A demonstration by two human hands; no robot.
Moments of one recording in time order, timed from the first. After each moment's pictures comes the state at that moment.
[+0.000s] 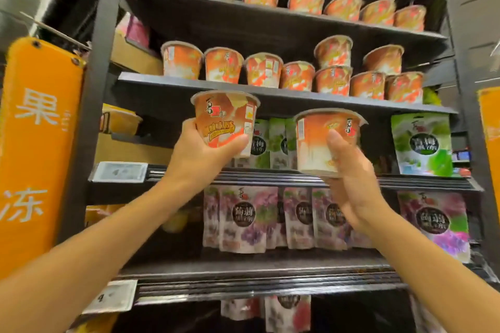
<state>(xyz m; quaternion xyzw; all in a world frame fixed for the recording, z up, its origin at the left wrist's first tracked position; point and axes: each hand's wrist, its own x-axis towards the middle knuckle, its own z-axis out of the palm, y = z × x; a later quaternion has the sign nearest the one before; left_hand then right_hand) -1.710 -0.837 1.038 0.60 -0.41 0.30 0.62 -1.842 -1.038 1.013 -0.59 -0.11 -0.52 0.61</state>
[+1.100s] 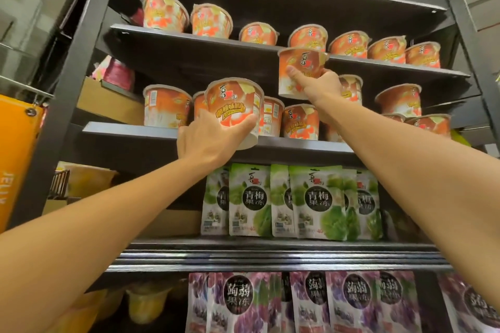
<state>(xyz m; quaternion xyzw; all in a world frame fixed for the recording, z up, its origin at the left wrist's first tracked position) -1.652 -0.907 1.194 0.70 -0.27 0.47 0.46 -1.724 -1.103 1.312 -0.66 0.02 -0.65 0.38</state>
